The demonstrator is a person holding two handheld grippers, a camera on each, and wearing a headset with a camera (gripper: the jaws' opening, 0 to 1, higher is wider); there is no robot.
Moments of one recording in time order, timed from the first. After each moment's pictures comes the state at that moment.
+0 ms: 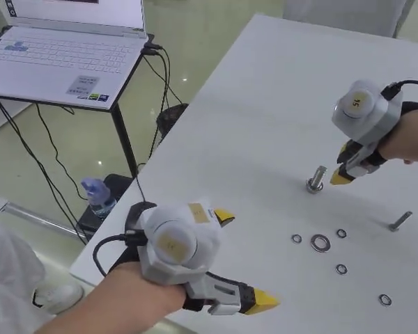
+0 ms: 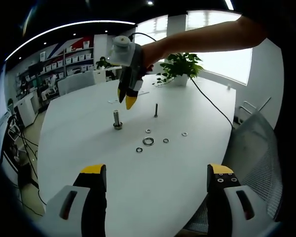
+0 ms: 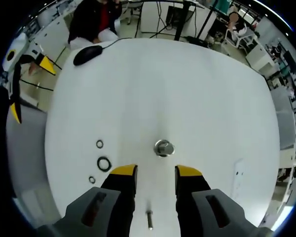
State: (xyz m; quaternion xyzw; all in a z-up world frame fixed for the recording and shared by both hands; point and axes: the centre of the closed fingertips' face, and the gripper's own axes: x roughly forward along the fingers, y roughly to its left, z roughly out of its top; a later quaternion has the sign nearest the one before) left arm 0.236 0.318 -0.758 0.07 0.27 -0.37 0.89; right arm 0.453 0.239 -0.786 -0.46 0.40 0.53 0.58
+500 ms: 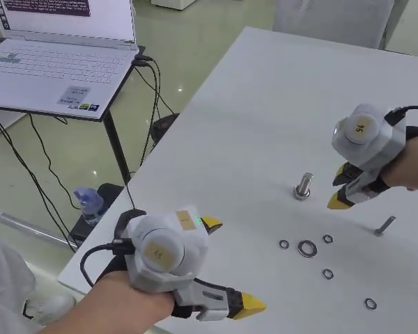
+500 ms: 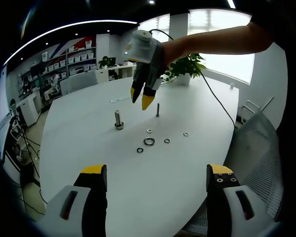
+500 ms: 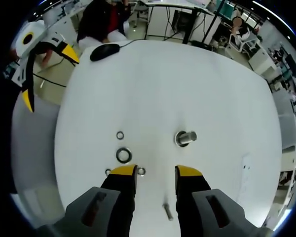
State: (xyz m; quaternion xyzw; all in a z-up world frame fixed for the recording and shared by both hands) left arm 0.237 0.314 -0.757 0.07 0.27 -0.35 0.89; right arm 0.408 0.217 -0.780 -0.46 0.39 0.55 0.57
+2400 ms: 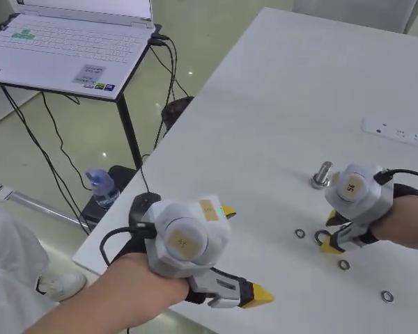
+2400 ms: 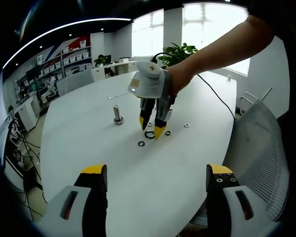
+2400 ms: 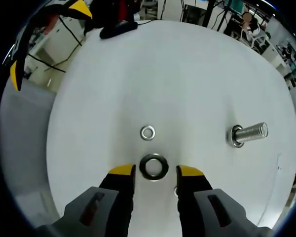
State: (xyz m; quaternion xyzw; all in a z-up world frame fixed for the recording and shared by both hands) left arm 0.235 0.323 -0.770 0.10 0.28 -0.36 0.88; right arm 0.361 0.226 -0.877 -0.45 0.41 0.58 0.55
